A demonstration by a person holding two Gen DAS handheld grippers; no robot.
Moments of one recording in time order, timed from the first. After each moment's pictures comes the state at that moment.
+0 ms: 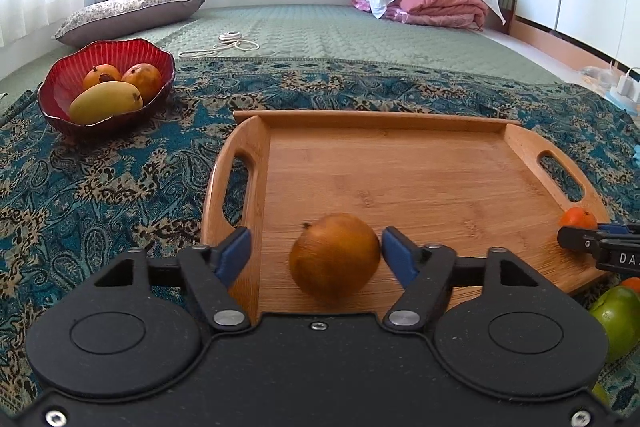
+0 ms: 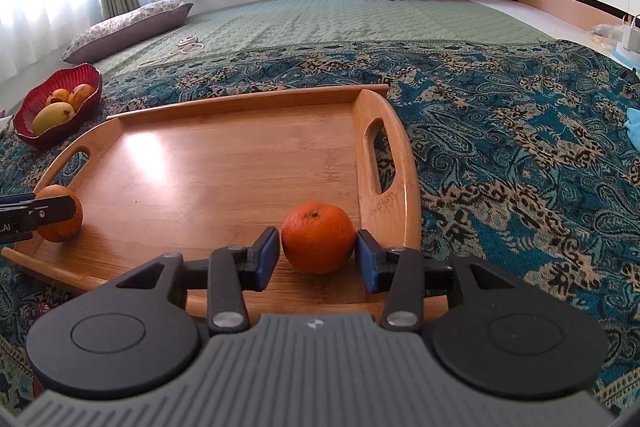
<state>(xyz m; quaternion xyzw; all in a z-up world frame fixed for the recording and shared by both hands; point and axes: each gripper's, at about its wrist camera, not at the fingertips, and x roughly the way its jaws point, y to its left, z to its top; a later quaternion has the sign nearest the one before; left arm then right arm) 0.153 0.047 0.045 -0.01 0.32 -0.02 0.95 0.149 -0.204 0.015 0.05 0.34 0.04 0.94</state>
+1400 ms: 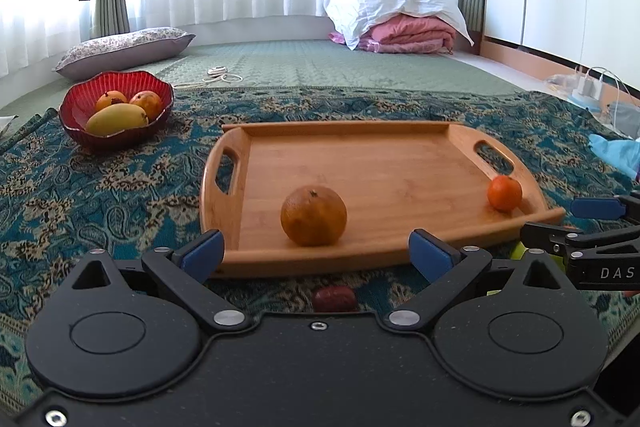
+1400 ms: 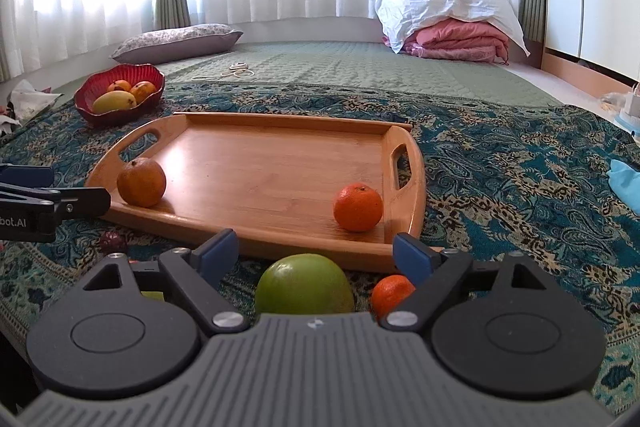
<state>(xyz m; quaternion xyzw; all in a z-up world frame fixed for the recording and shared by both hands) 0.044 0.024 0.056 0.01 0.26 -0.05 0.96 0.055 -0.186 0.036 -0.02 0.26 0.09 0.96</state>
